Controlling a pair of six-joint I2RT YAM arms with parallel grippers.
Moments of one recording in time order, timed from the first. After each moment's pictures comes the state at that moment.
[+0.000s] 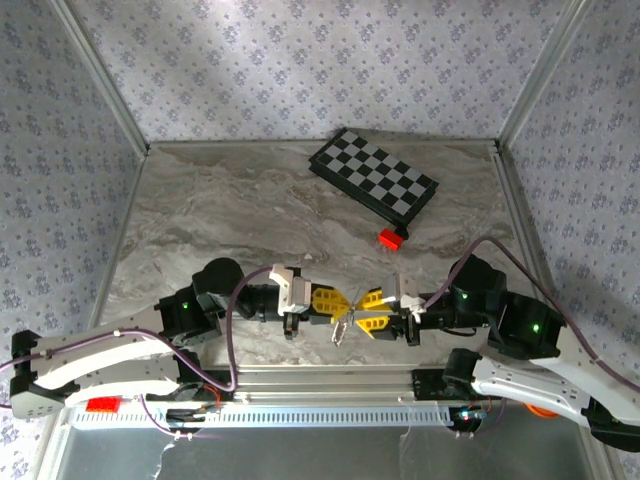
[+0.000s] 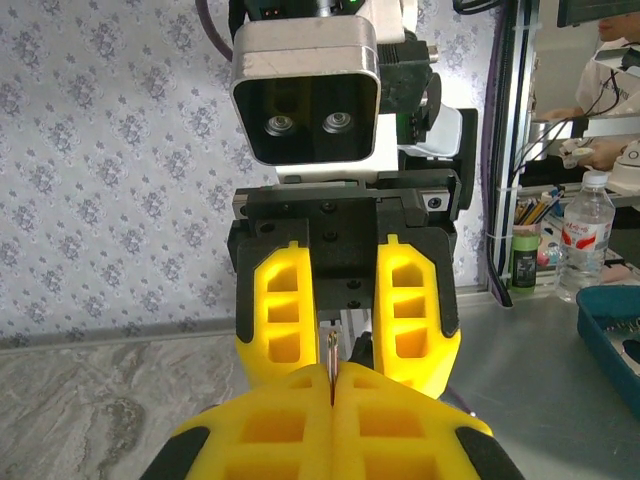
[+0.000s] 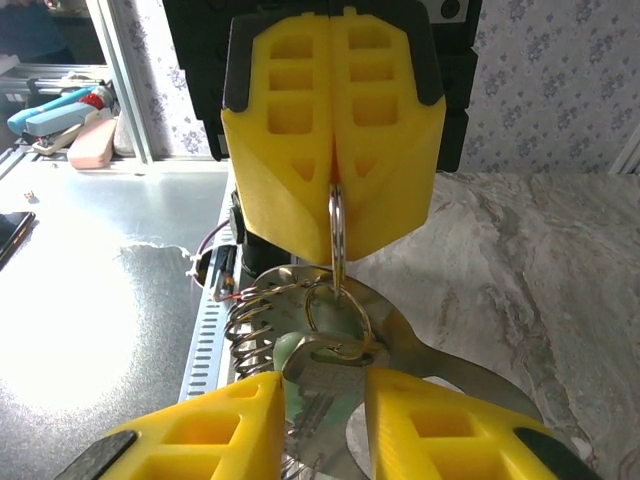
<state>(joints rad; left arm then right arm) -1.25 0.89 0.85 0.10 0.38 0.05 1.07 0.63 0.96 -0.60 -0.44 -0.18</state>
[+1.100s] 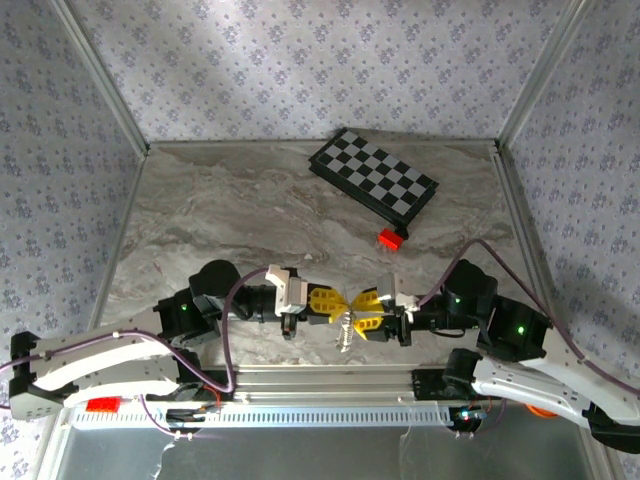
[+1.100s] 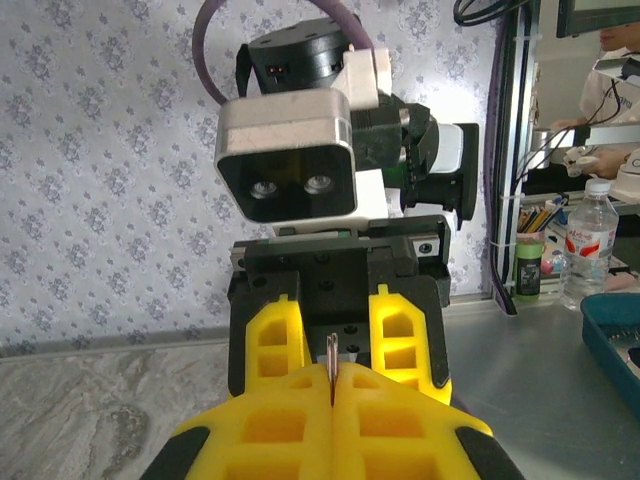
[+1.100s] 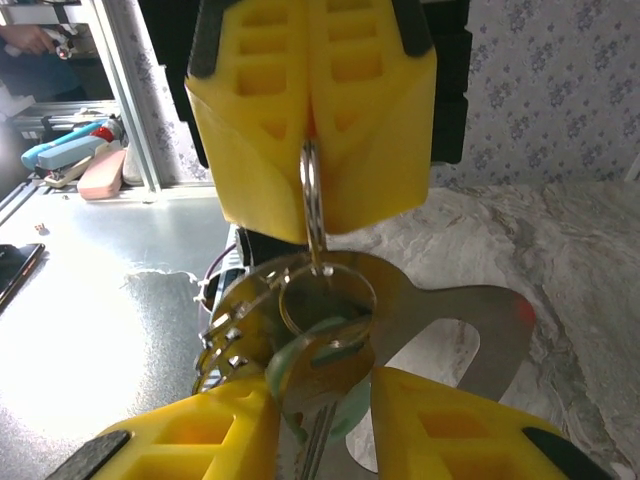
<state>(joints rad) -1.25 0.87 0.83 0.13 0.37 0.05 1.07 0.60 0.84 -0.47 -0.43 -0.10</state>
